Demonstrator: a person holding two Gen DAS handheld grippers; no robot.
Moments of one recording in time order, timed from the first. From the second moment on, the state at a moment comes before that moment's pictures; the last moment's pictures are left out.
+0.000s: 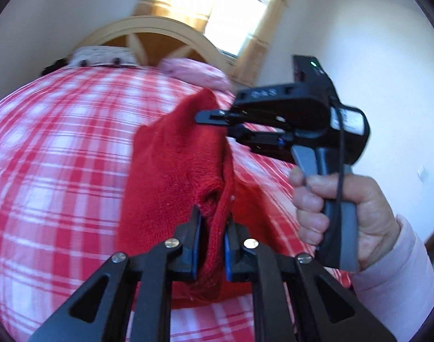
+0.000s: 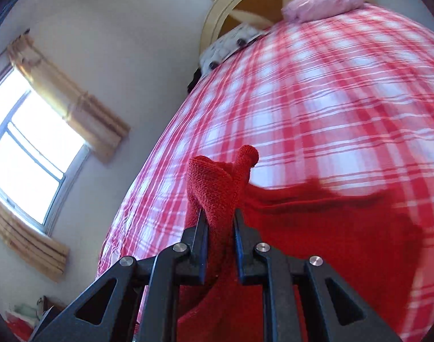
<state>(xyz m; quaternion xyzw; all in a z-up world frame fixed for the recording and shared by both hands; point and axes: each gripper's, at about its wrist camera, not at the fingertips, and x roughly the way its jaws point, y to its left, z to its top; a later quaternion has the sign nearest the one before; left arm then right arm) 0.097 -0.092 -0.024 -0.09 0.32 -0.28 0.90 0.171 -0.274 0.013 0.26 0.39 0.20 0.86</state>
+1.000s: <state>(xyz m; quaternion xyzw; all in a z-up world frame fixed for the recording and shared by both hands) 0.054 -0.109 -0.039 -0.01 0.34 -0.34 0.88 0.034 -0.404 -0.032 0.31 0.34 0.11 0.88</state>
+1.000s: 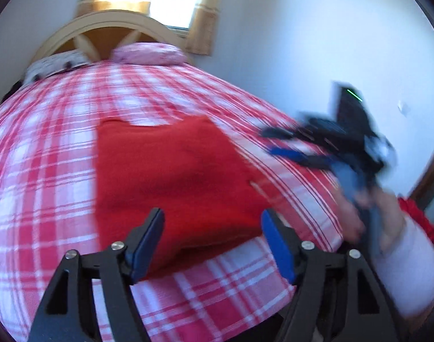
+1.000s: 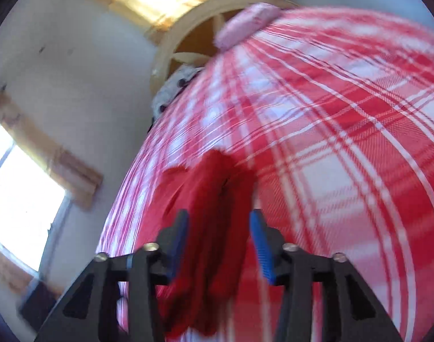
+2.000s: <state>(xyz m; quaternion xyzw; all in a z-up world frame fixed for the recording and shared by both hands) 0.101 -0.077 -0.062 0.00 0.41 -0.18 0.90 0.014 -0.311 -0.067 0.12 0.39 -0.01 0.91</state>
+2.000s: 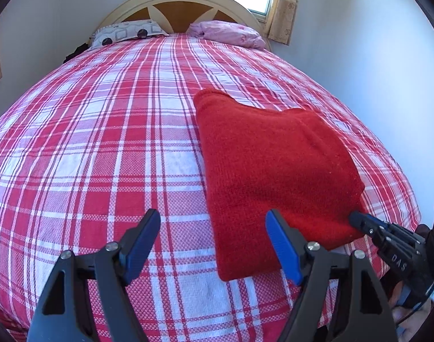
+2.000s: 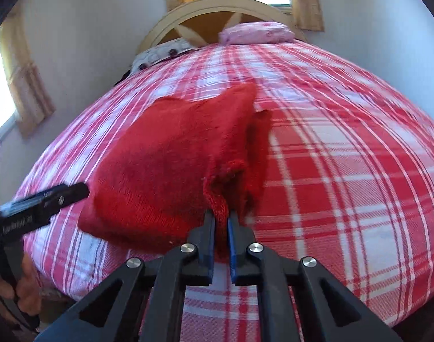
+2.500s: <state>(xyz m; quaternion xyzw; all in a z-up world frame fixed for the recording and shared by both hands) 0.127 -0.074 -0.046 -0.01 0.39 -0.18 0.90 0.006 -0.332 -0.032 0.15 0.36 0.04 0.92</state>
